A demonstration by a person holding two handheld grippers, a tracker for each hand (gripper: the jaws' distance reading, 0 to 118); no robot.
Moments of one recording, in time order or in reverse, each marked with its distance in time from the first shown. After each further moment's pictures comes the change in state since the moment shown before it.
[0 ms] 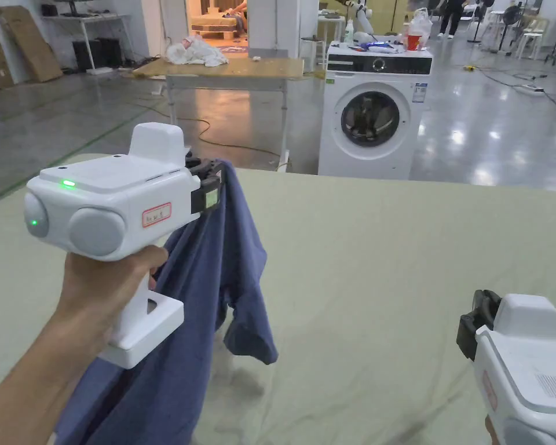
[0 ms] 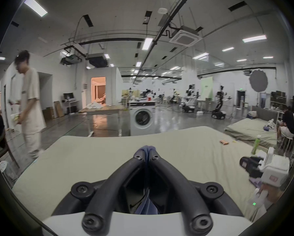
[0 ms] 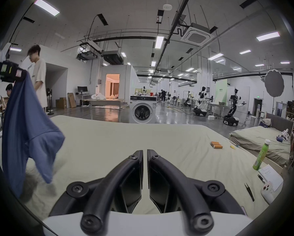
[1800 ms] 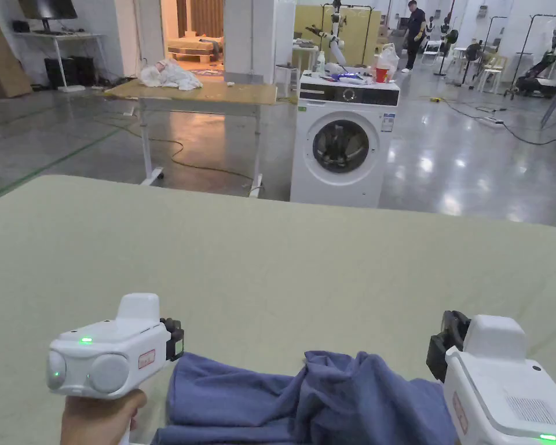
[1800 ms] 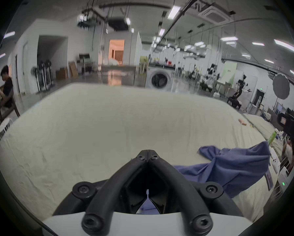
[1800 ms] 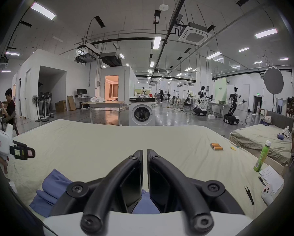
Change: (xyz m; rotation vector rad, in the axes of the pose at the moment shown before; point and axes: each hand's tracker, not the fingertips) left arm -0.042 -0.183 -0.067 -0.394 0.164 0.224; right arm 0.006 0.017 -0.013 0.001 0.007 -0.024
